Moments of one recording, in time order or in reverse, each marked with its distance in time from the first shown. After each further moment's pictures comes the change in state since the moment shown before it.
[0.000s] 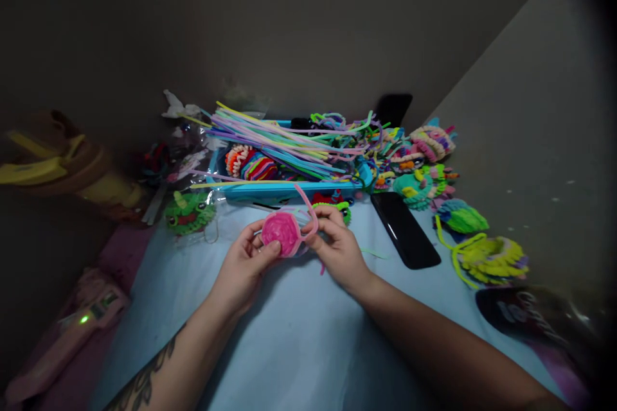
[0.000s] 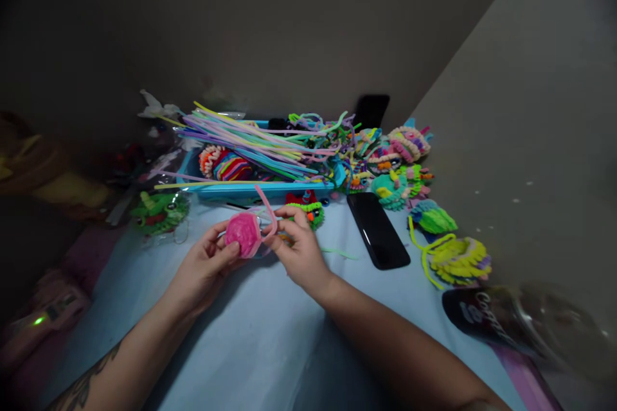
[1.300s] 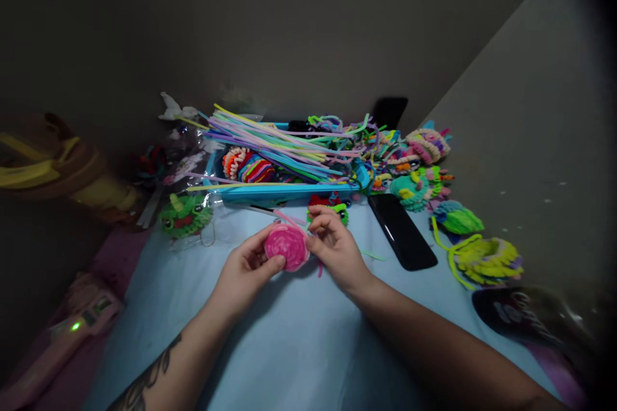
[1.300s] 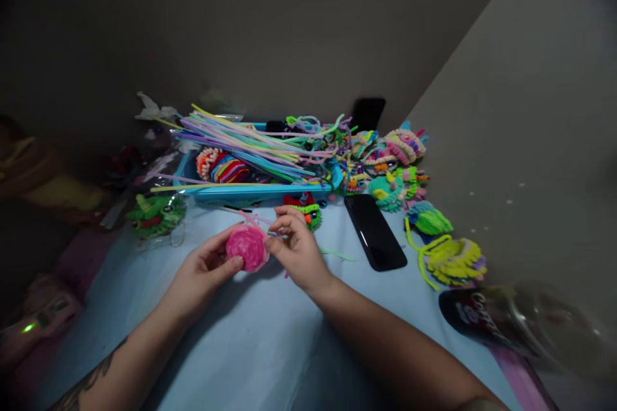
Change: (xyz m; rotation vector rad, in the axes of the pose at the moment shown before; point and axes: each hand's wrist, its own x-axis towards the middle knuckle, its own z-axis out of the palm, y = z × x) left_hand 0.000 -0.002 -0.007 0.275 -0.092 0.101; right_hand -0.002 0.008 0.004 0.273 0.036 0.111
